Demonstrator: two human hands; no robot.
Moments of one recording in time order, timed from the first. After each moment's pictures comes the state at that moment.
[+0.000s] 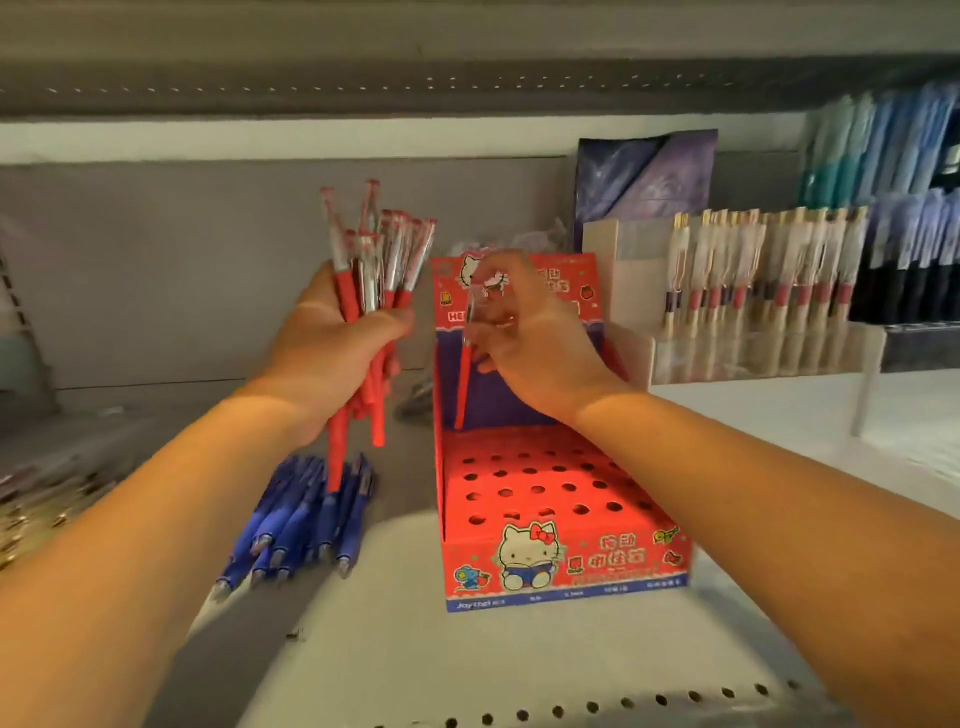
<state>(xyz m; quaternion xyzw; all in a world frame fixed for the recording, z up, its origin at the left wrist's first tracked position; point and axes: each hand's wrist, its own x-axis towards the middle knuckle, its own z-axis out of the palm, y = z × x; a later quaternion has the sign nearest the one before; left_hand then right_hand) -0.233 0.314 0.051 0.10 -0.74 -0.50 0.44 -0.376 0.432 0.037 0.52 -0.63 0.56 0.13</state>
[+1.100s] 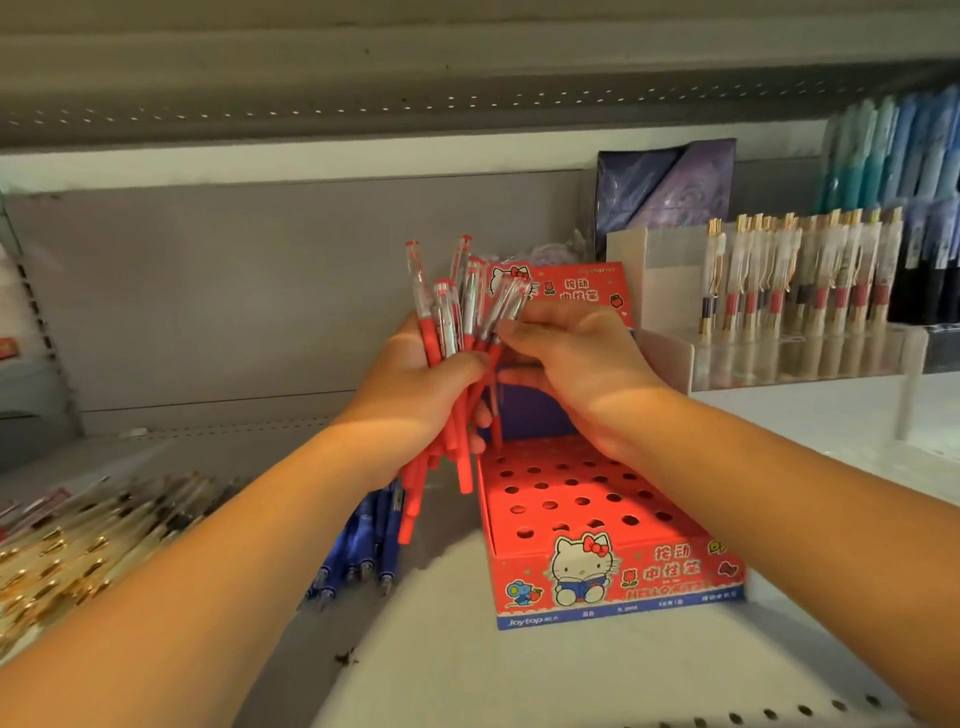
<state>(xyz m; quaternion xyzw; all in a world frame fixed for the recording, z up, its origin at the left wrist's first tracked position) -0.248 0.324 0.030 0.03 -0.76 -0.56 0.33 -0.336 0.440 0.043 0.41 -0.54 0.73 -0.09</state>
